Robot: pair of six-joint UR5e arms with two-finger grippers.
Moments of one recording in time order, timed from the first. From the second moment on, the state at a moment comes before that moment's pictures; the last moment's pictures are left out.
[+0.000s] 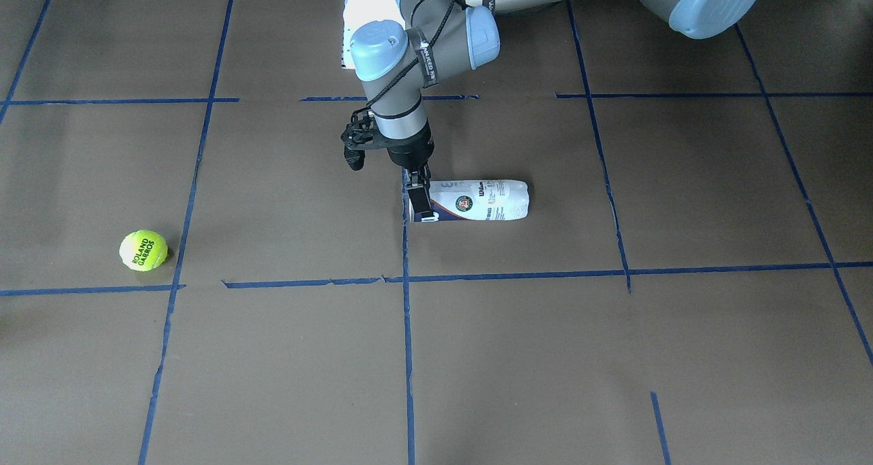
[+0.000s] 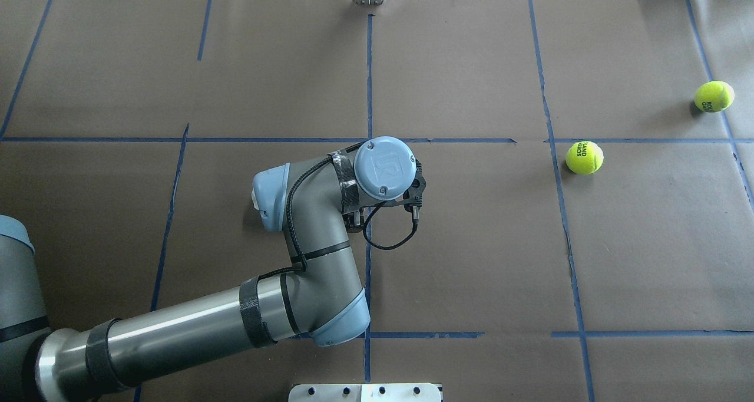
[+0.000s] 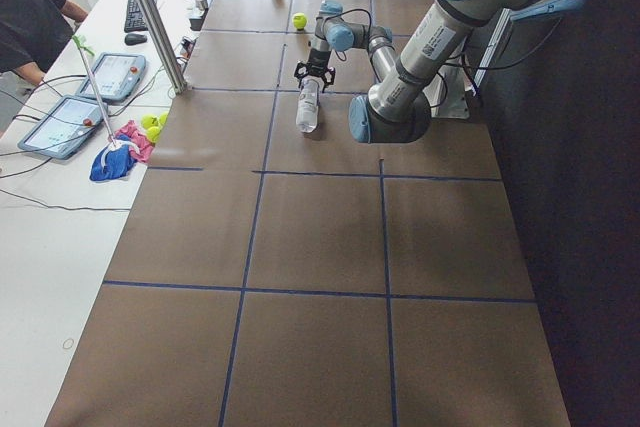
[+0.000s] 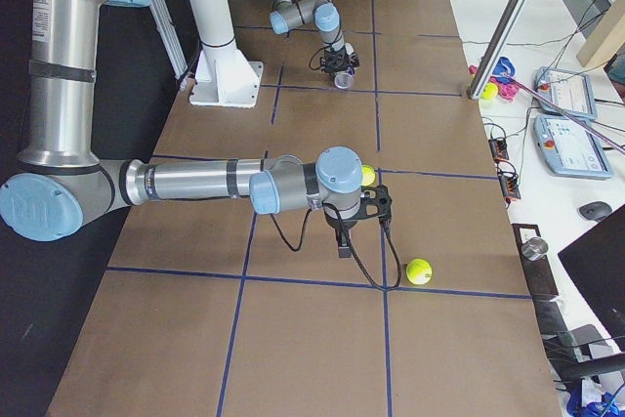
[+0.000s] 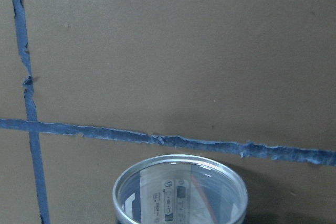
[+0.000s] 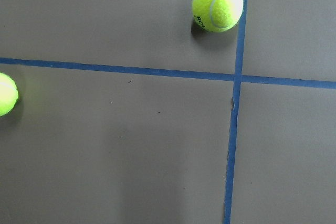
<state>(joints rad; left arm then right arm) -0.42 -2.50 -1.40 -1.44 -1.56 0.29 1.51 -1.70 1.79 -1.44 2.42 0.11</state>
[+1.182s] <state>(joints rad) -0.43 -2.47 -1.36 -1.55 -1.54 0.33 1.51 -1.70 1.78 -1.44 2.42 0.11</state>
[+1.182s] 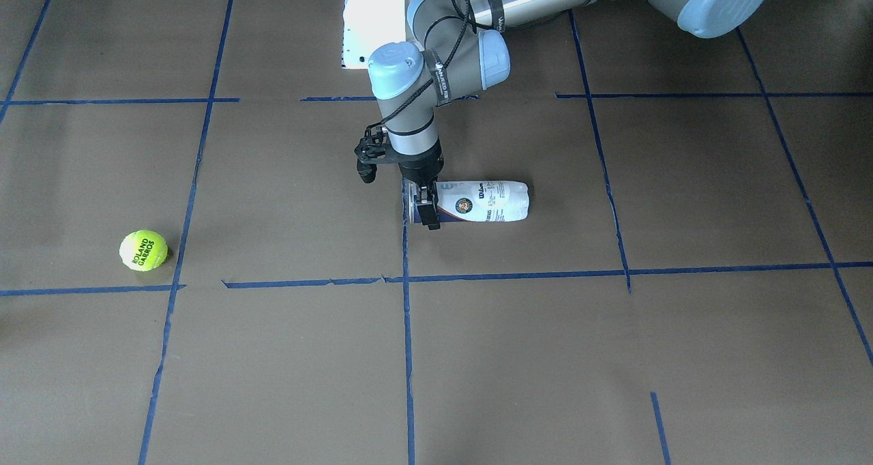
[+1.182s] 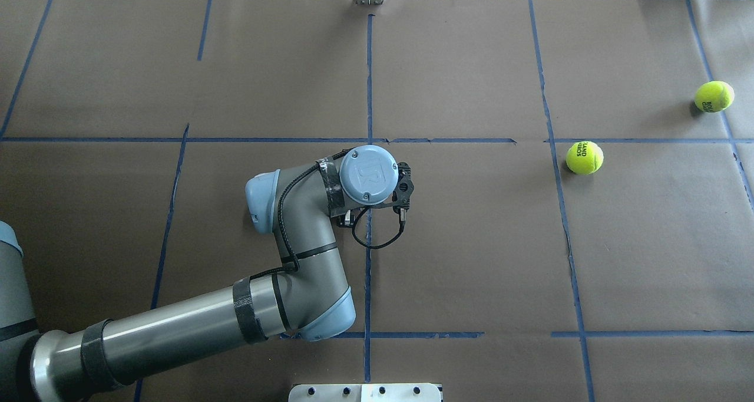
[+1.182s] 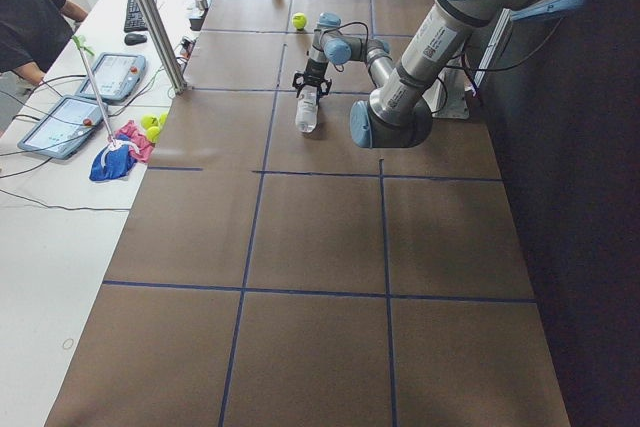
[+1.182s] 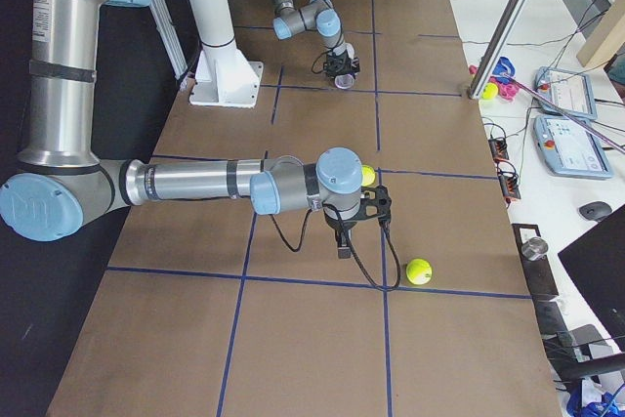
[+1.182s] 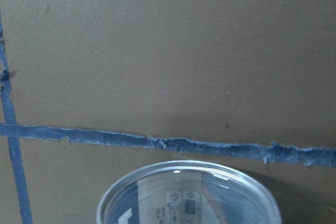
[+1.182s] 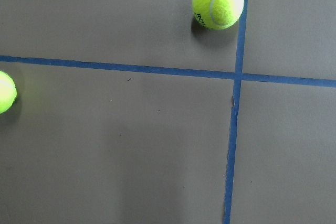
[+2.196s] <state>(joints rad) -0.46 -2.42 -1.52 -2.08 -1.53 -0.09 1.49 -1.70 1.78 -1.35 2.43 0.13</state>
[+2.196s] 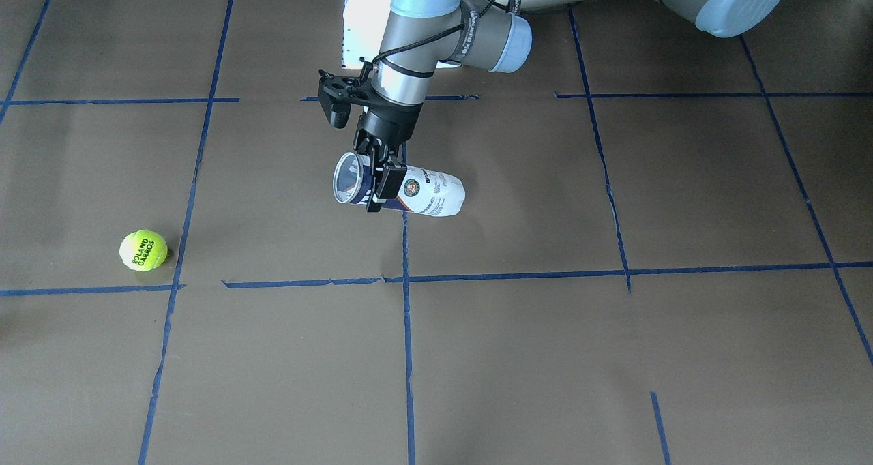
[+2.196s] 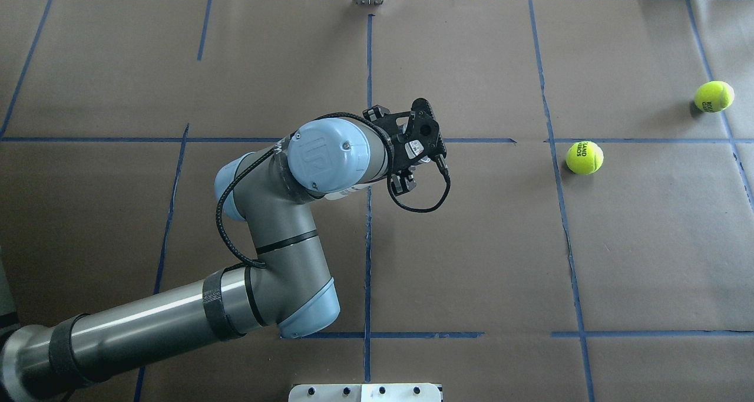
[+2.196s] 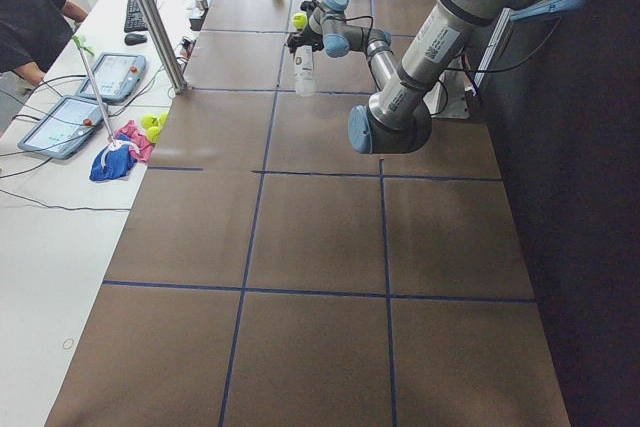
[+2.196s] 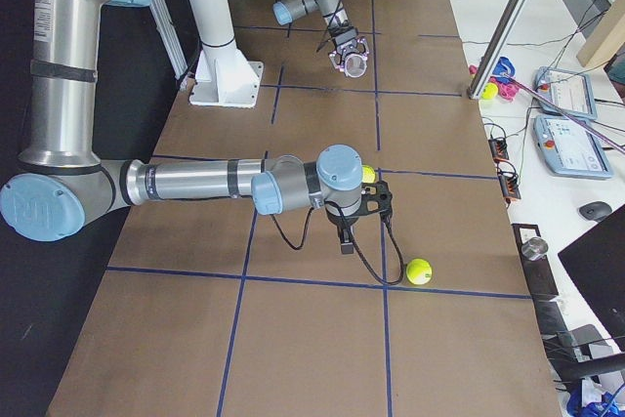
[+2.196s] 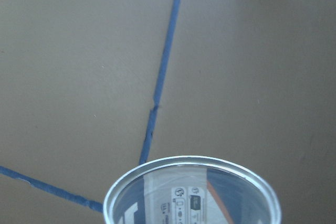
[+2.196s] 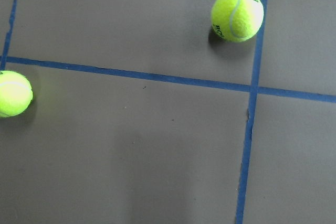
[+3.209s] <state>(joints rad) -0.36 -2.22 -1.41 -3.07 -1.19 -0.36 1.44 -1.70 1.78 -1.14 2.43 0.13</state>
